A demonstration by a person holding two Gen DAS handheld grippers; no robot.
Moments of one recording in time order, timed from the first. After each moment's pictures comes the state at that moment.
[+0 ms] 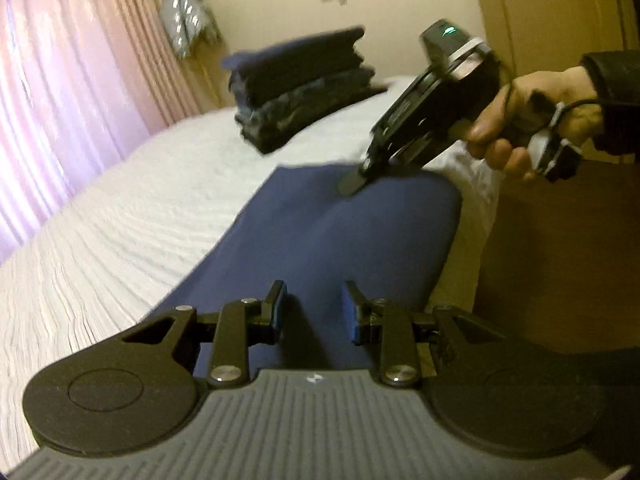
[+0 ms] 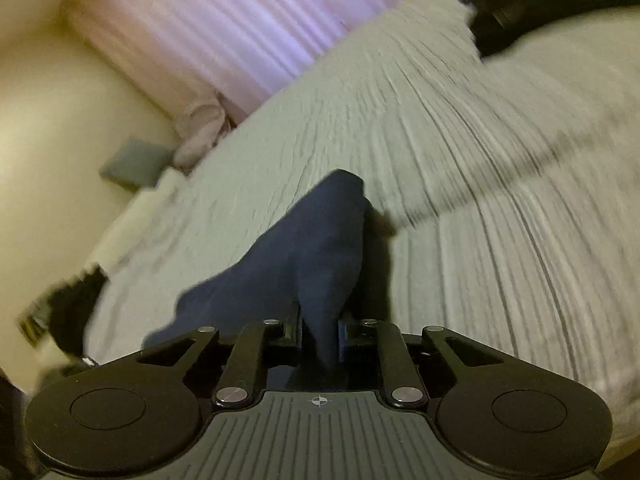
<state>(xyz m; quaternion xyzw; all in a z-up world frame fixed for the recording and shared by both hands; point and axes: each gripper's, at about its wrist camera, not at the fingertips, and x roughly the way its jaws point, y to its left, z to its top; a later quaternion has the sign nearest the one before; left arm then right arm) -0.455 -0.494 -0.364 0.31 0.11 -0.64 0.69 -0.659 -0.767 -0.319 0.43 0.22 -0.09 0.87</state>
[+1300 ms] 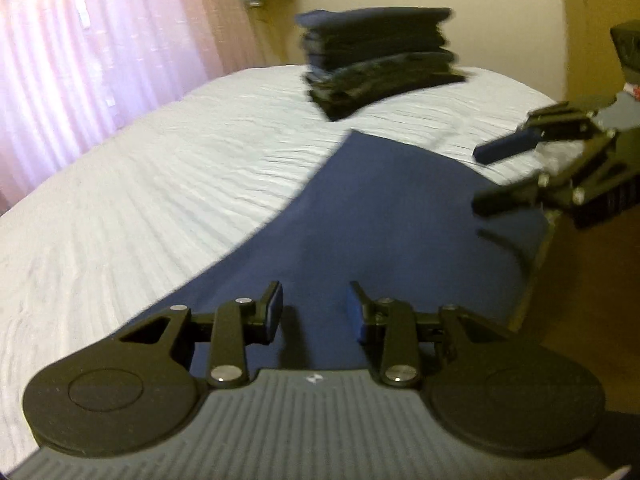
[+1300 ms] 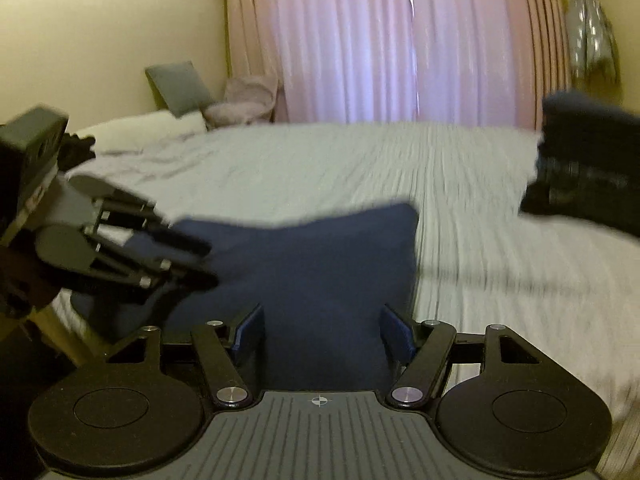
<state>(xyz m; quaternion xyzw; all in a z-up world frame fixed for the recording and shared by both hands) -0.414 -0.521 -0.363 0.28 0.19 -0.55 0.76 -0.677 -0.641 -0.272 0.07 0.22 -0.13 0.96</state>
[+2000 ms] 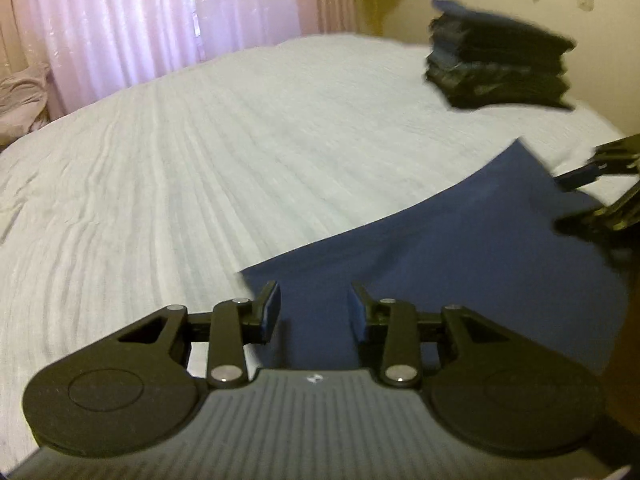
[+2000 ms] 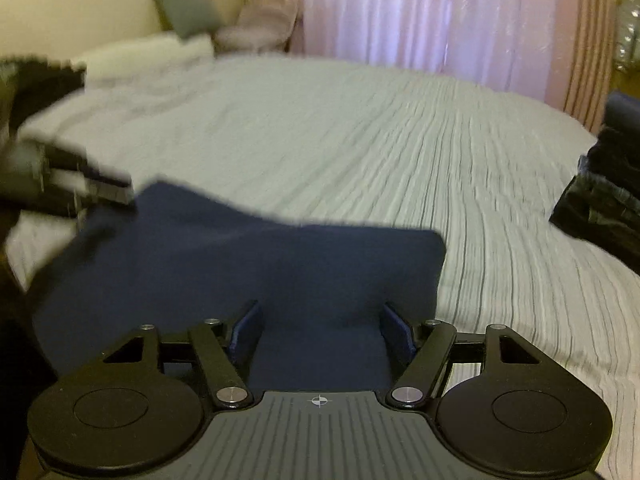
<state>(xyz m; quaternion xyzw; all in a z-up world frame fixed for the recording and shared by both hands) -0.299 -0.474 -0.360 0.23 0.28 -0.46 0.81 -0.582 -0.684 -0.274 0.05 0.36 -0.12 0.93</state>
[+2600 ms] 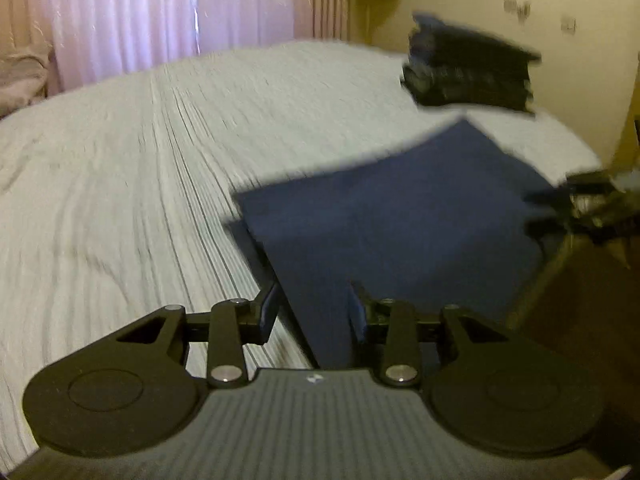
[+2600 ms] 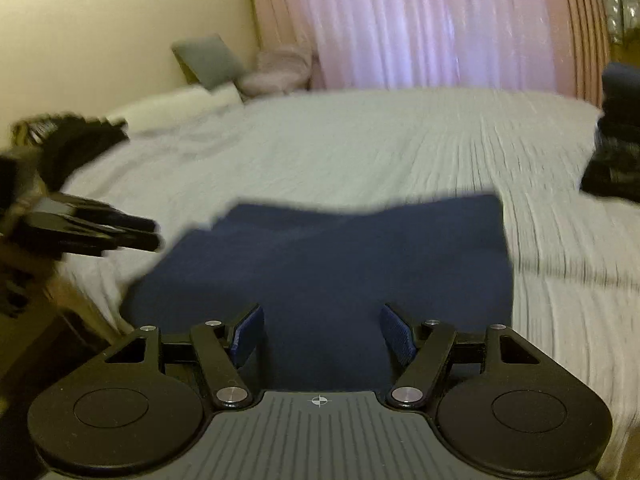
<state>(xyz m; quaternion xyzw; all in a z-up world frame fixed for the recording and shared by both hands) -0.373 -0.389 -0.374 0.19 0.30 -0.49 0.80 -0.640 -0.617 -0.281 0.11 0.30 -0.08 0.94</state>
